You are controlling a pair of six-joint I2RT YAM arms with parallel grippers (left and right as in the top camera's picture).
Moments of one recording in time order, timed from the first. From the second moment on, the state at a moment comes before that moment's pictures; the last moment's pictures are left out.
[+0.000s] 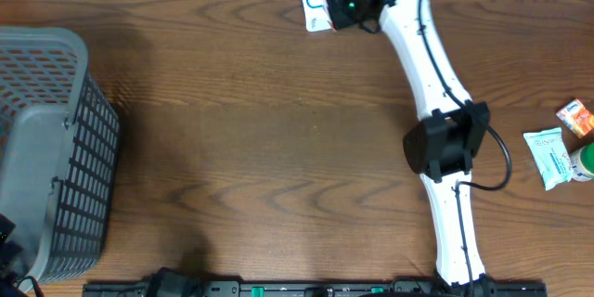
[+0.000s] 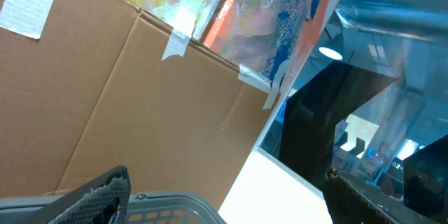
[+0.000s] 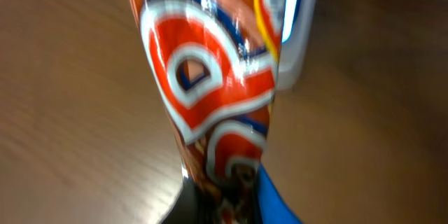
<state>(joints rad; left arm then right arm) -0.30 0.31 1.04 0.02 -1.09 0.16 0.31 2.51 2.65 -1.20 -0.16 0.00</state>
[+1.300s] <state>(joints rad) -0.30 0.31 1.04 0.02 -1.09 0.16 -0.48 2.50 2.31 -1.42 0.22 0.29</state>
